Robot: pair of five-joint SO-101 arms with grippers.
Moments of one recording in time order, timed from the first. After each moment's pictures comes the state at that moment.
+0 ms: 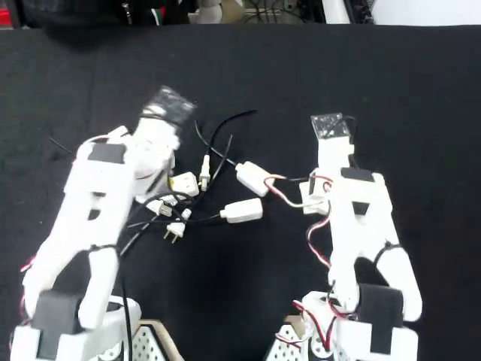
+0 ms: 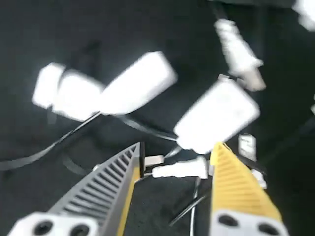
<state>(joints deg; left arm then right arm) 2.4 -16.1 31.3 60.0 -33.3 7.7 -12.7 48.7 48.3 13.6</state>
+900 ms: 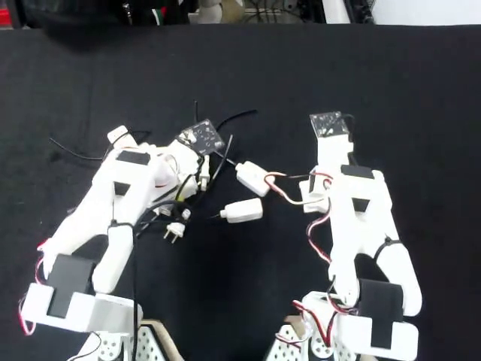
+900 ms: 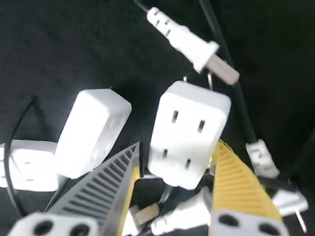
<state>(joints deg) 5.0 -3.2 37.1 42.2 -47.8 7.7 -11.4 48.0 48.3 14.3</state>
